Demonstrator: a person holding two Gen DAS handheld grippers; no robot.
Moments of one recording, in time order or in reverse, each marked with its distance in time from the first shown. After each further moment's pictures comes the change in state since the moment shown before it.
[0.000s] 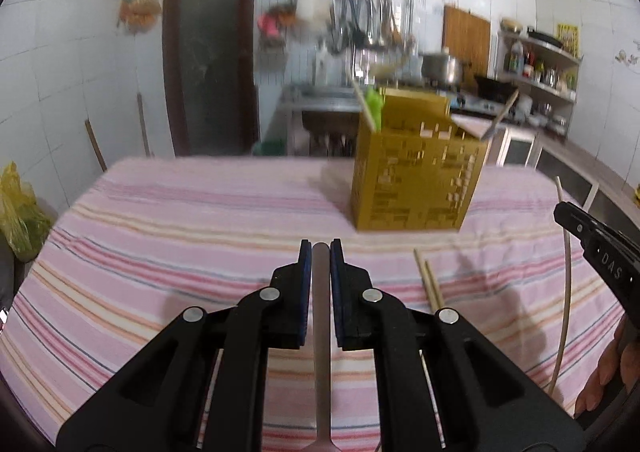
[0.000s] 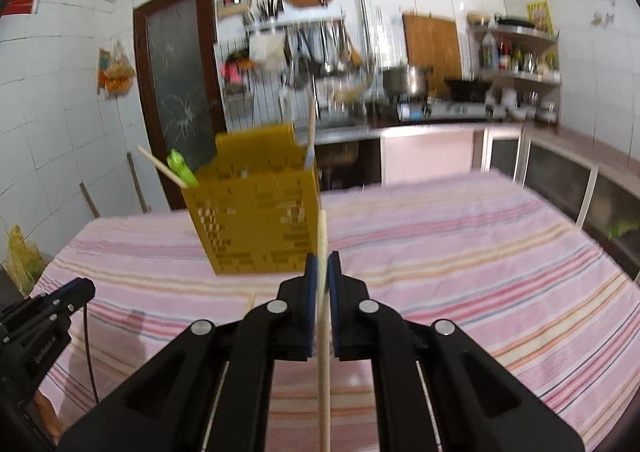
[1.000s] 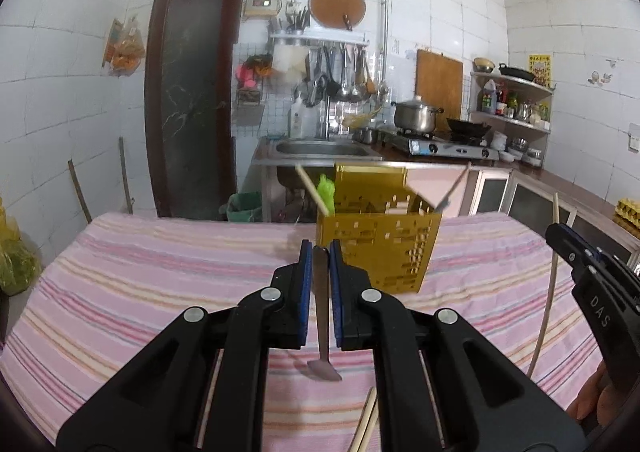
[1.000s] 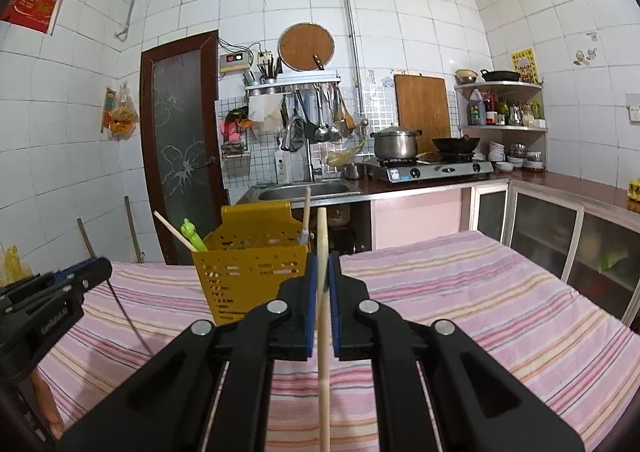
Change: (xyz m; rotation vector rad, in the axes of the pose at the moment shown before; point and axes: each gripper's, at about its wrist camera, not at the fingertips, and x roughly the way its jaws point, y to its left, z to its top) left arm -0.026 -0.024 0.042 0.024 -0.179 -0.087; right arm -0.042 0.001 0.017 -0.020 -0.218 -0.022
